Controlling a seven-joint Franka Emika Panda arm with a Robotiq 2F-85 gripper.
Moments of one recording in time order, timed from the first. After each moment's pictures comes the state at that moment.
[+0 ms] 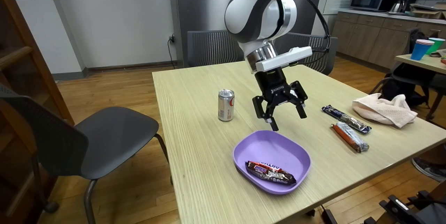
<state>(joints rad) 0.22 0.76 0.02 -1.70 -0.03 1.73 0.25</state>
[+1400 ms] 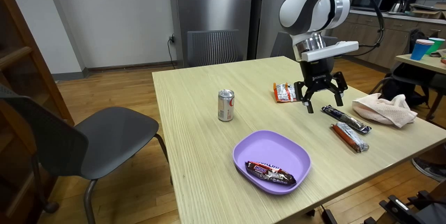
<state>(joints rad) 0.04 0.68 -0.09 -1.82 -0.04 1.88 0.23</state>
